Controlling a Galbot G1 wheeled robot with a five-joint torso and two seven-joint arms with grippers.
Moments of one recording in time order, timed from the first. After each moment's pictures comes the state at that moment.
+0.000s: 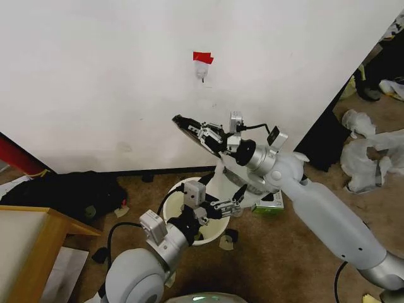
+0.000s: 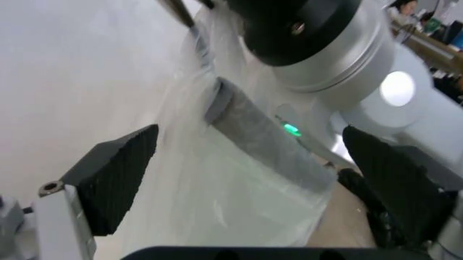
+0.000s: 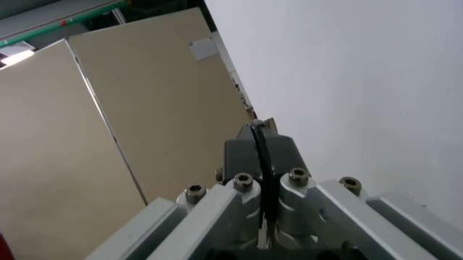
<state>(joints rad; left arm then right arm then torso) 1.25 -1.18 -0.04 -2.39 -0.54 0.37 -0.08 -0.50 0.99 -0.10 1.81 1.22 -0.08 -0.66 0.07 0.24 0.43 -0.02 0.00</state>
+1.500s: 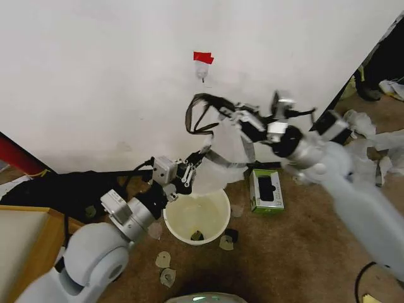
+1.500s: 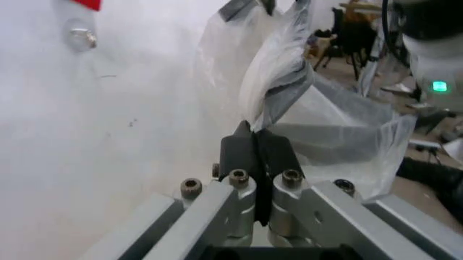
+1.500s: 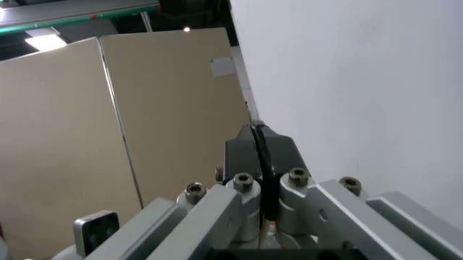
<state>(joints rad) 1.16 -0.94 -0.25 -2.42 -0.56 0.26 0.05 -0.57 0.85 0.13 1.98 1.29 -0.11 -0.73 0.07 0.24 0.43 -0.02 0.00</state>
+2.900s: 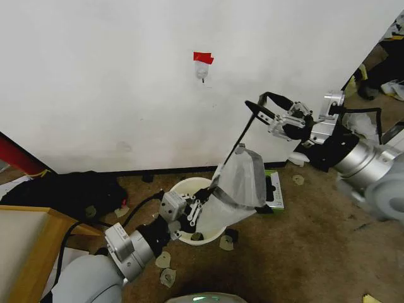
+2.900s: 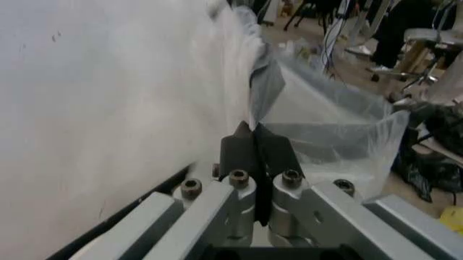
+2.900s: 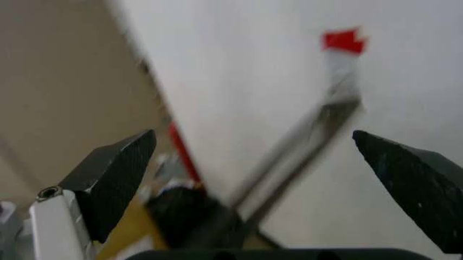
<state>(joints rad) 1.38 -0.87 -0.24 -2.50 -0.48 0.28 0.13 -1.00 0.47 0.56 2.22 1.38 -0.24 -0.40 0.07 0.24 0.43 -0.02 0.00</state>
